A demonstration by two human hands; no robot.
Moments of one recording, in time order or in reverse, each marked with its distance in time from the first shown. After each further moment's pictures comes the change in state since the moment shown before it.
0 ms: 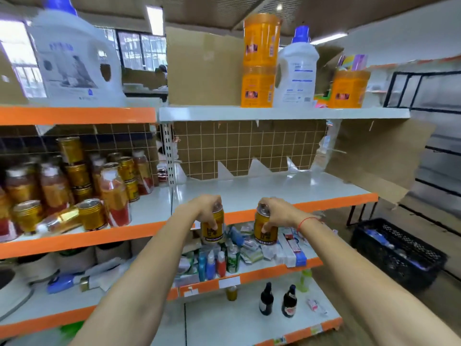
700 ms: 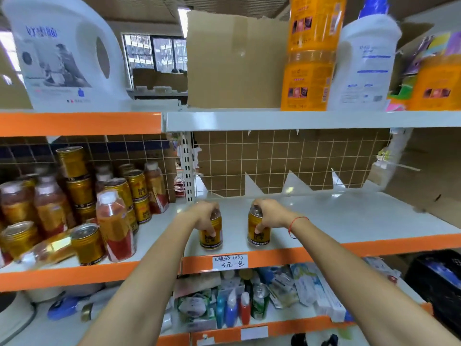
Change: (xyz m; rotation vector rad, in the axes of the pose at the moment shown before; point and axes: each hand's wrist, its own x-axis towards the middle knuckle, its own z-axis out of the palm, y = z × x) left_hand 0.136 -0.122 -0.010 -0.021 0.027 -0.150; right_hand 0.222 -0.021 0.019 -0.006 -0.027 -0.157
